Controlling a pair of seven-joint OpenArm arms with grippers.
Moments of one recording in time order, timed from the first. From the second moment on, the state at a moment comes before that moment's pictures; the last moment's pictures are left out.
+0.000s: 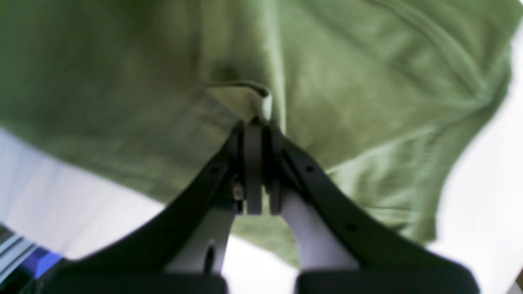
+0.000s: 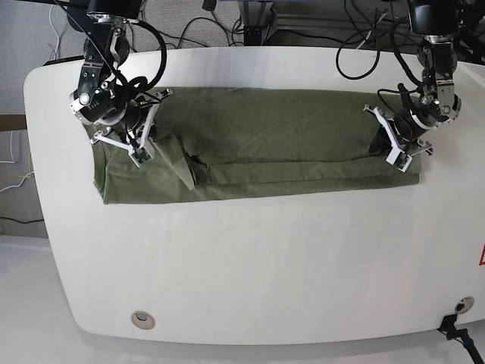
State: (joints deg) left arm 7.6 -22.4 -11.4 80.5 -11.3 -41.6 25.3; right arm -9.7 7.7 14.0 106.1 12.0 40.4 -69.3
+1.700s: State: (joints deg) left arm 8.2 -22.2 -27.5 84.0 -18.2 -41.8 35.1; right arm -6.9 10.6 10.7 88.5 15.3 41.0 -47.1
